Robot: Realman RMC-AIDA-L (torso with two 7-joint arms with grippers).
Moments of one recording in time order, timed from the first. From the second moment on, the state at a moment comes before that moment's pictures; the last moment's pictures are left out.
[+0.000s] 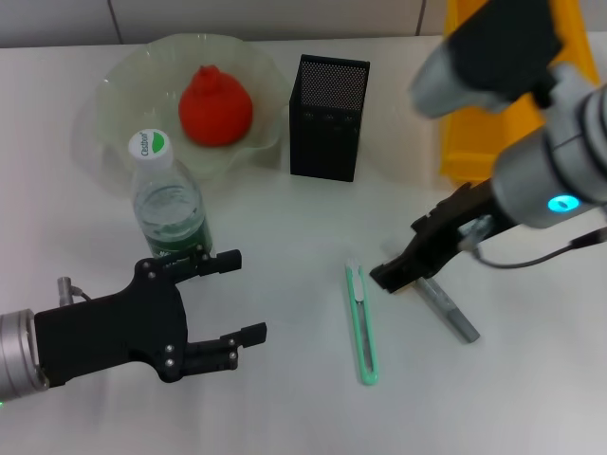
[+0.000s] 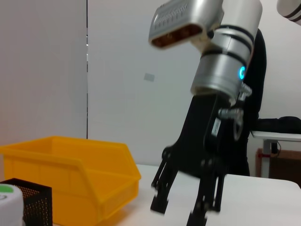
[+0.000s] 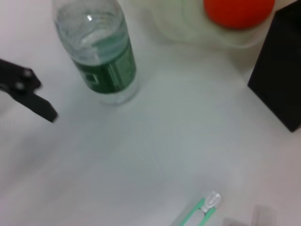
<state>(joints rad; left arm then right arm) -0.25 -2.07 1.04 0.56 1.61 1.67 -0.87 0.51 2.09 -1.67 -1.63 -2.53 -1.55 2.83</state>
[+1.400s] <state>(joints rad) -0.28 -2.07 1.04 0.53 1.63 1.64 -0.87 0.62 2.09 -1.83 -1.27 -2.47 -1.25 2.92</state>
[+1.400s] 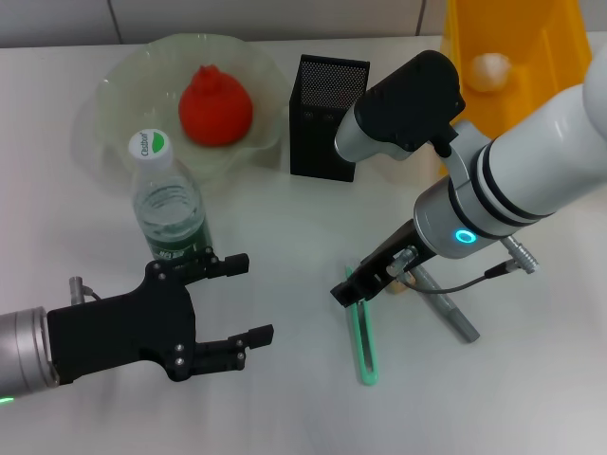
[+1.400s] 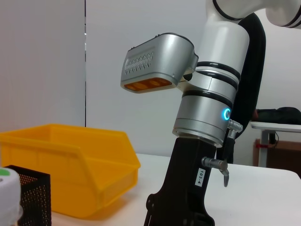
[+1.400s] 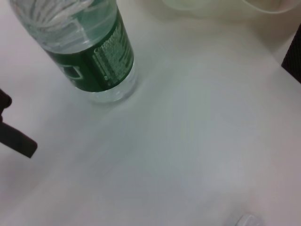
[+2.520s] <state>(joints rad) -0.28 -2.07 1.04 0.53 1.63 1.64 -0.87 0.67 2.09 -1.88 -1.19 -2.44 -1.22 2.91</state>
